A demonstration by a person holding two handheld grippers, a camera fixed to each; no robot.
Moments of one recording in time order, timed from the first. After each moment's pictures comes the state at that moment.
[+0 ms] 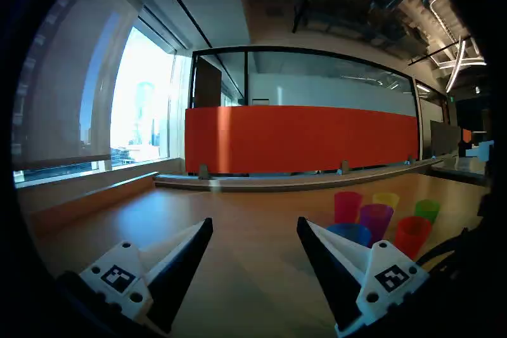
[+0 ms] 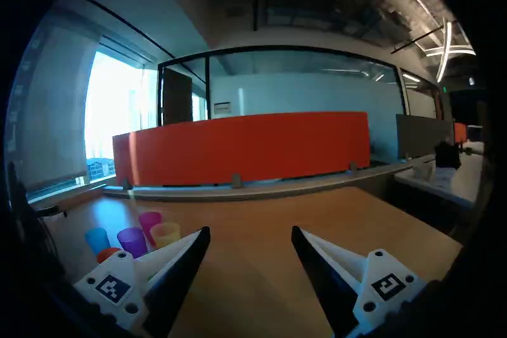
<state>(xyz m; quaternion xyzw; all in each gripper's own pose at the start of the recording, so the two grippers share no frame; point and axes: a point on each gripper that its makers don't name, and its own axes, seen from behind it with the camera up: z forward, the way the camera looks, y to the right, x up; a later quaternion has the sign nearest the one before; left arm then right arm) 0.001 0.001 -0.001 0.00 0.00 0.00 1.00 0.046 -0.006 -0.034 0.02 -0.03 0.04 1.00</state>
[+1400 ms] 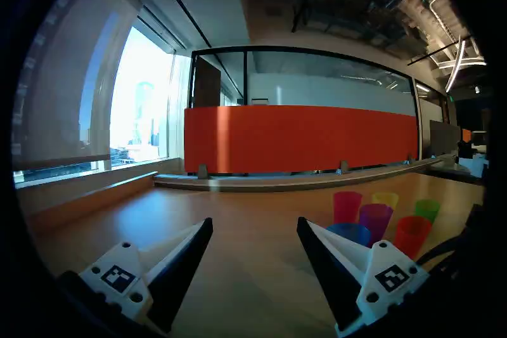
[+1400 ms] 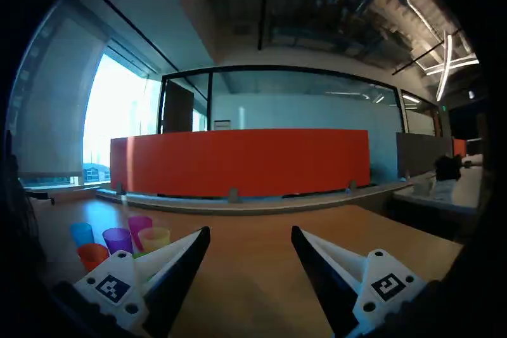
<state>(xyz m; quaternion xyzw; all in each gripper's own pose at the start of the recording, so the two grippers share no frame) 0.000 0.002 0.000 0.00 0.00 0.00 1.00 0.028 -0.002 -0.006 0.01 0.03 0.01 1.00</state>
